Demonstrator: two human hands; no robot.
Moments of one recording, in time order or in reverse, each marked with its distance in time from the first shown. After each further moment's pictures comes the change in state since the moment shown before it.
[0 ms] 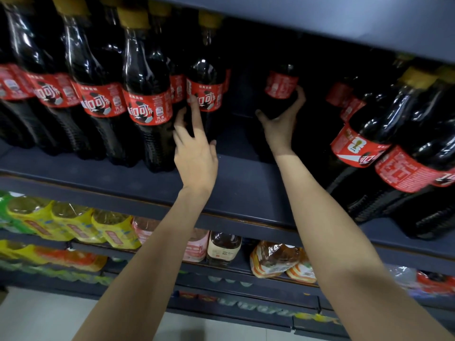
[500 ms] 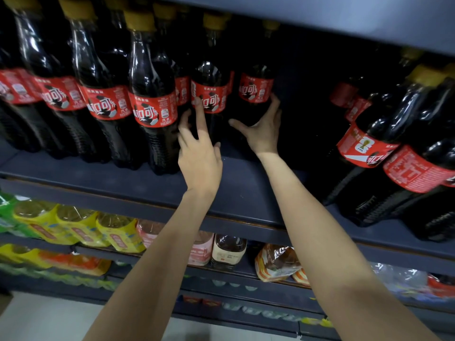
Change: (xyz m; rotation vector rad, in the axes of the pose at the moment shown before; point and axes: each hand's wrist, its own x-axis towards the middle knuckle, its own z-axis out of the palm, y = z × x) left_hand -0.001 0.000 -0.002 0.006 -0.005 0.005; right_hand -0.028 -0.011 0.028 -0.217 -0.176 -0.011
